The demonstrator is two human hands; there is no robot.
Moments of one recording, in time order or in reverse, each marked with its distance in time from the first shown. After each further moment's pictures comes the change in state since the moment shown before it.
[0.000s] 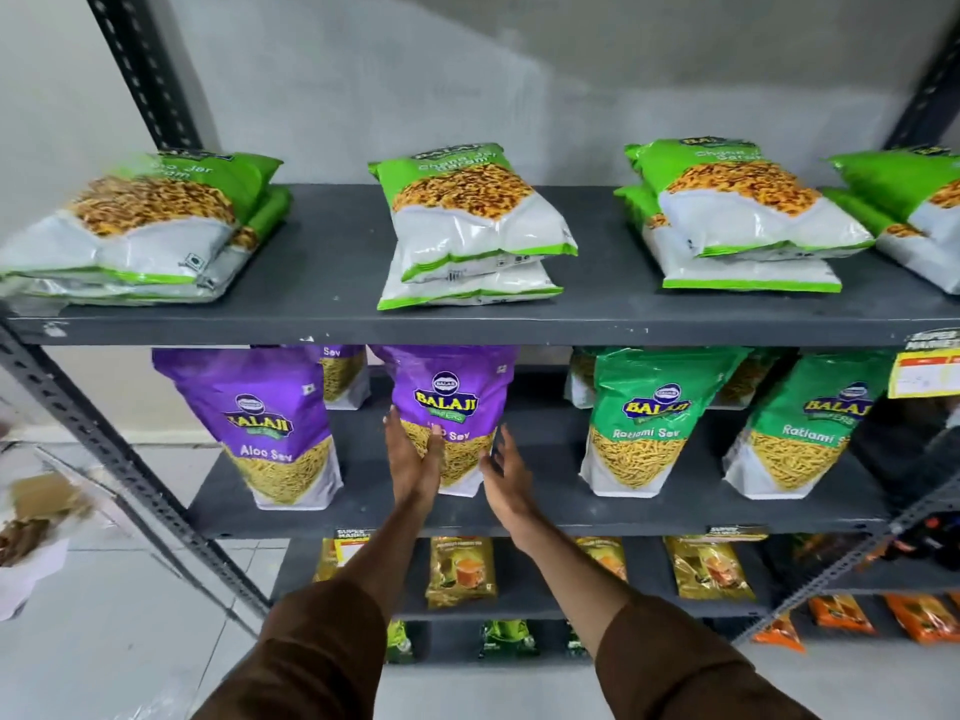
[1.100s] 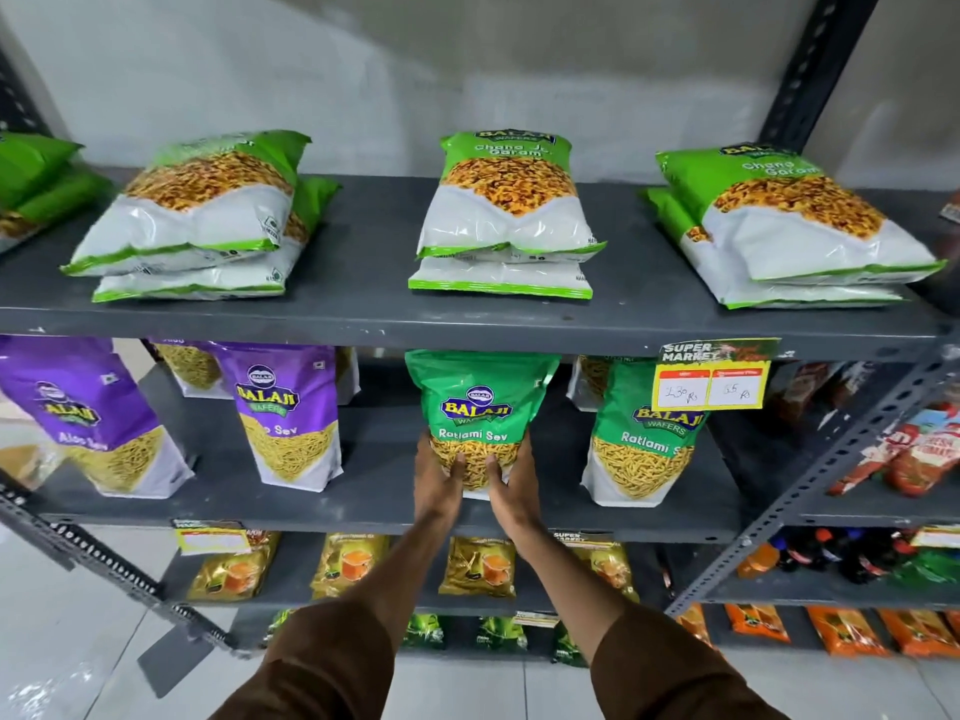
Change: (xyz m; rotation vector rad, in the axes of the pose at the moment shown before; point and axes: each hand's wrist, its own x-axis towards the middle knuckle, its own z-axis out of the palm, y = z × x) left_hand -0.113 0.073 0.234 0.016 -0.101 -0.132; right_hand 0.049 0.091 -0.232 -0.005 0.080 -0.127
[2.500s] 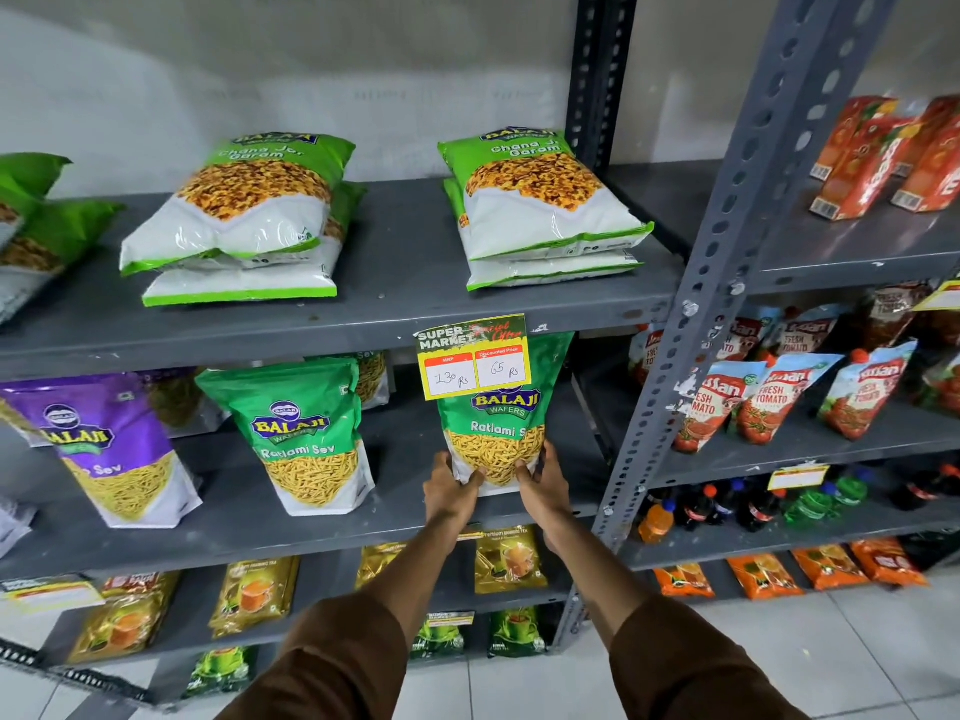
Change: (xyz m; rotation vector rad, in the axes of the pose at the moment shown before) left_hand -0.076 0.058 0.199 0.114 -0.171 -0.144; right_hand 0.030 0.062 -0.237 0.033 0.070 0.302
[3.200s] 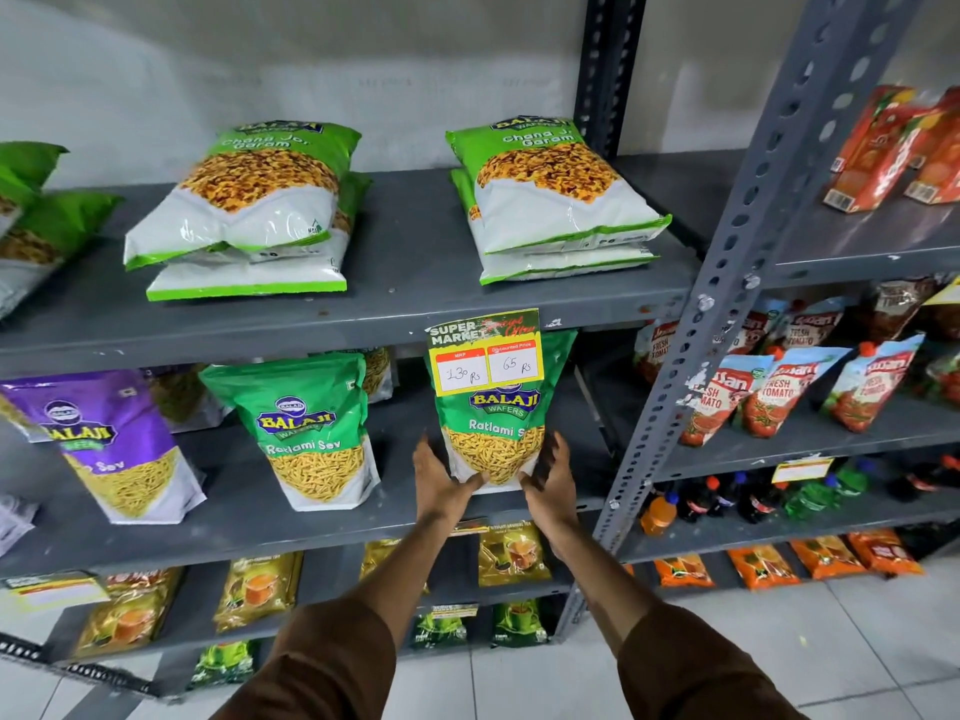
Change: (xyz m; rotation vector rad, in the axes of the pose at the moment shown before) left_hand 0.017 -0.016 -0.021 0.047 0.031 0.101; right_hand -0.010 0.010 0.005 0.013 0.045 -0.104
